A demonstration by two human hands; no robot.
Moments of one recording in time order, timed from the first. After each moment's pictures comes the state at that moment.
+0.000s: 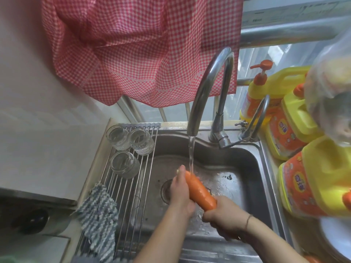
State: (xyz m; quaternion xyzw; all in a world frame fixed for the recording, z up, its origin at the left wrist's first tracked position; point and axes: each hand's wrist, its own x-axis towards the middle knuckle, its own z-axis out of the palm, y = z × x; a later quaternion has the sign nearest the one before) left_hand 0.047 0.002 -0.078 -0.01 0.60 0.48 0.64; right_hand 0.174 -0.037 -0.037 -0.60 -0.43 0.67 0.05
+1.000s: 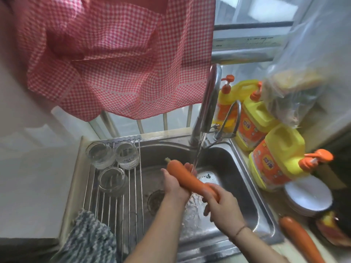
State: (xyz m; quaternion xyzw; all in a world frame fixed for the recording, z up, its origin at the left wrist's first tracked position) left_hand 0.027 0.036 -0.076 -0.13 0.42 0.45 0.78; right_hand 0.118 -0.077 -0.013 -0.74 -0.41 0.40 0.36
